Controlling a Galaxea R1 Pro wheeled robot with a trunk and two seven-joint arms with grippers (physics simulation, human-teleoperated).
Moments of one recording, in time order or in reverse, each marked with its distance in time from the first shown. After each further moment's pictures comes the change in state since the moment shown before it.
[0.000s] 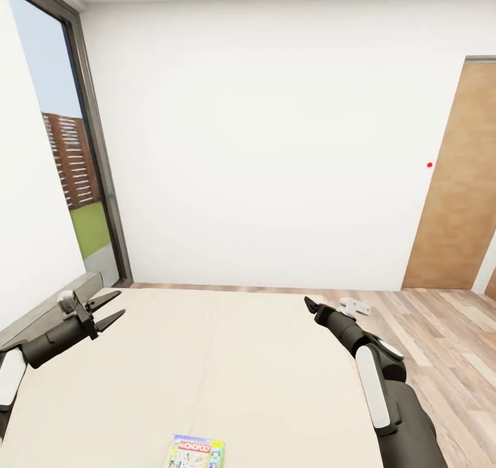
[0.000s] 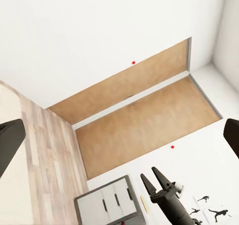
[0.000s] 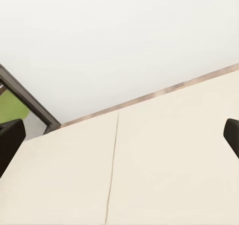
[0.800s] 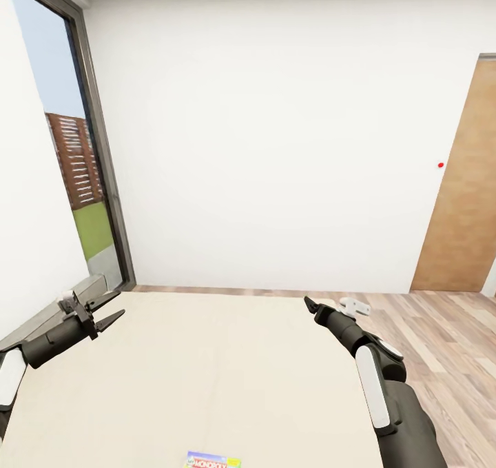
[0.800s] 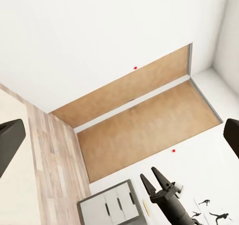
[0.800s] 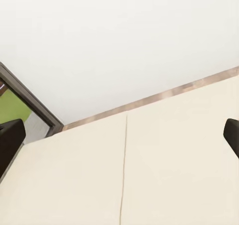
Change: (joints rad) left arm 0.000 0.000 0.000 0.000 0.001 0.000 -0.001; right arm 0.000 0.001 0.001 0.000 0.000 0.000 0.000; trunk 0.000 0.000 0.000
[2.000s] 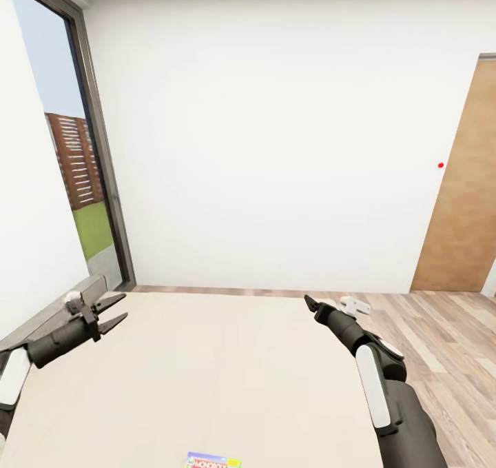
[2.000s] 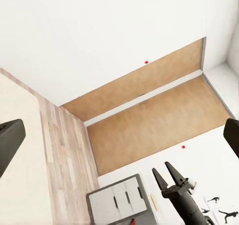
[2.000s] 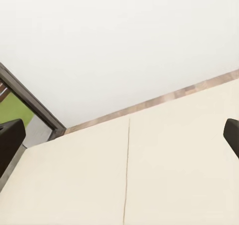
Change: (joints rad) left arm -0.001 -0.004 -0.020 0.000 -0.015 0.001 0.040; right arm 0.000 0.001 0.002 -0.010 -0.014 -0.004 -0.005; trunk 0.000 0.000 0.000
